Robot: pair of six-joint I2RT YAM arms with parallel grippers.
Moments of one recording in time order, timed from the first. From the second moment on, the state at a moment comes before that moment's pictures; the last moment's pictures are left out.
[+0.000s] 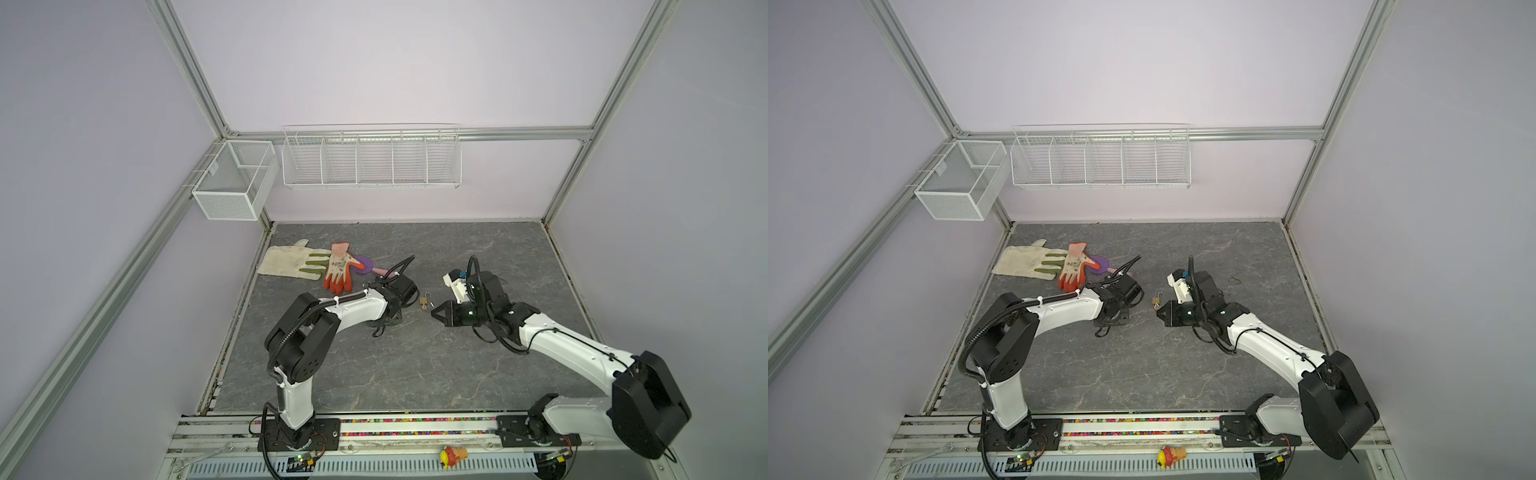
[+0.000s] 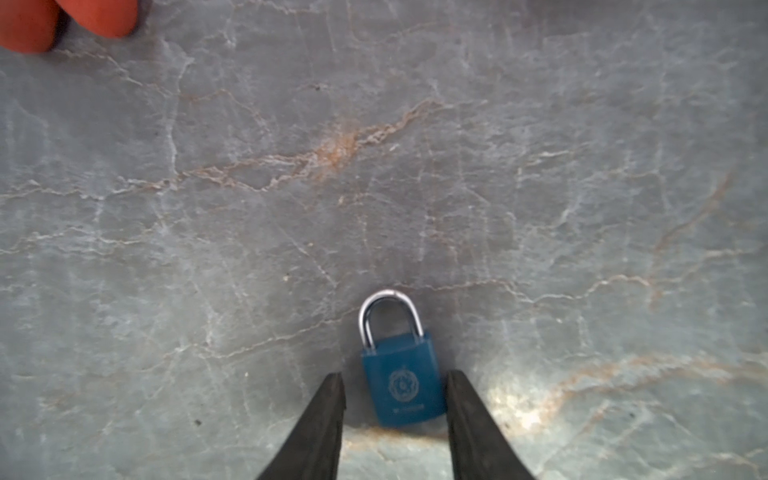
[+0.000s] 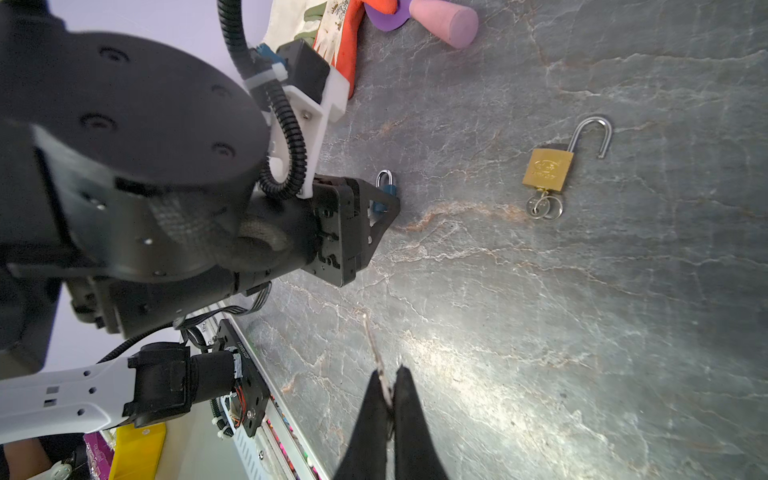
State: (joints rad) left arm -0.79 1.87 1.17 -0.64 -0.33 -0.81; right arm 0.59 1.31 0.78 -0.21 -0.45 0.57
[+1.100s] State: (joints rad) left arm -0.76 1.88 1.16 -0.55 -0.29 -0.87; right arm 0.59 1.32 0.78 -0.21 -0.45 0.57
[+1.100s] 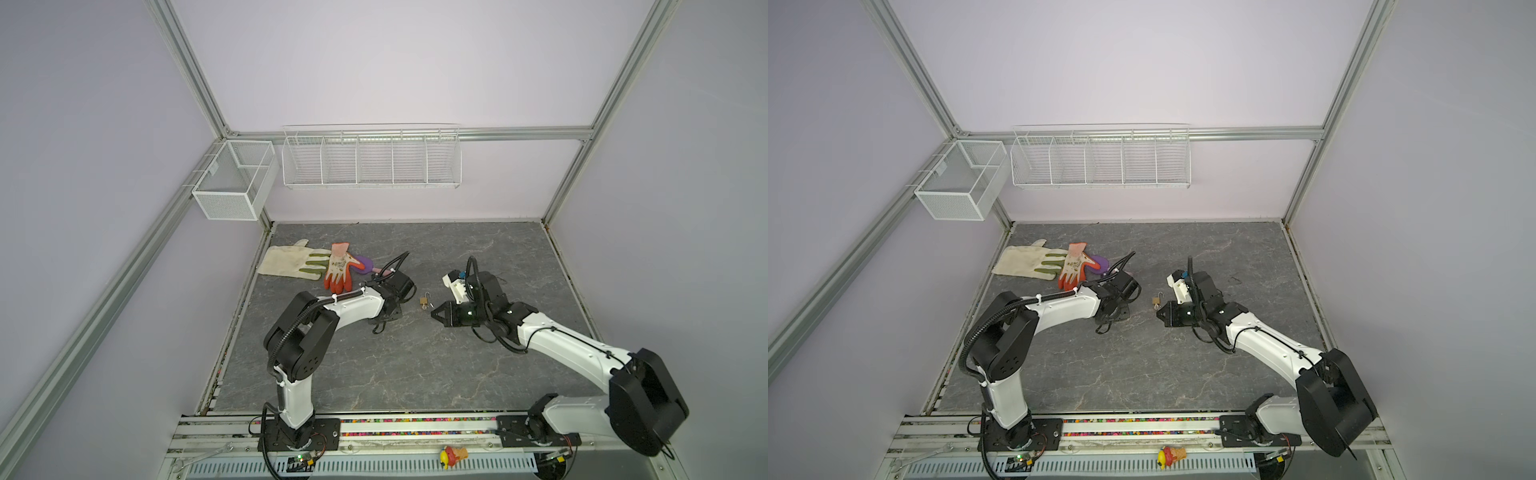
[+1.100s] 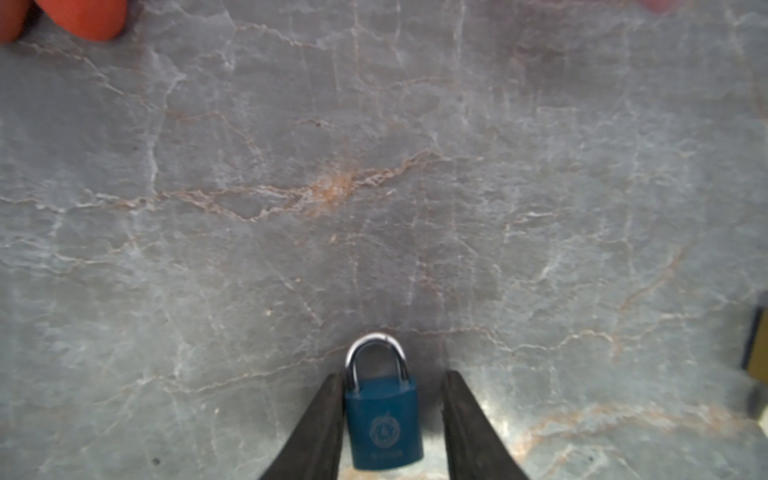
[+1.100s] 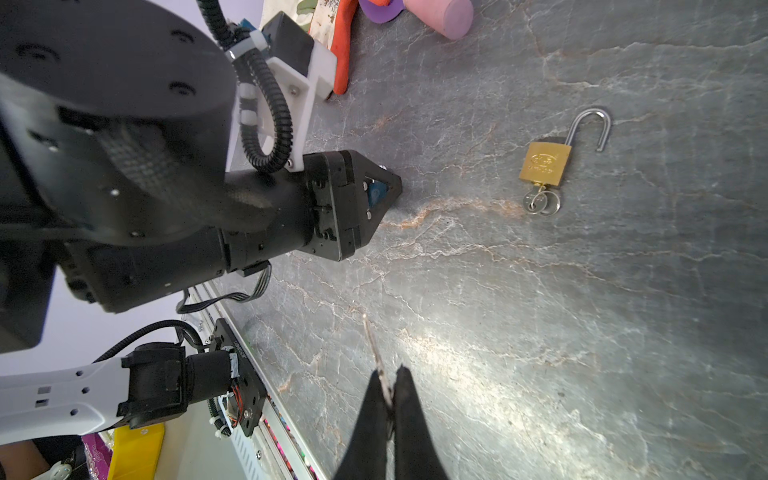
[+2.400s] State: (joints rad) left arm -0.75 1.85 1.13 -0.54 -0.29 -0.83; right arm 0.59 1.33 0.78 -0.21 -0.45 0.57
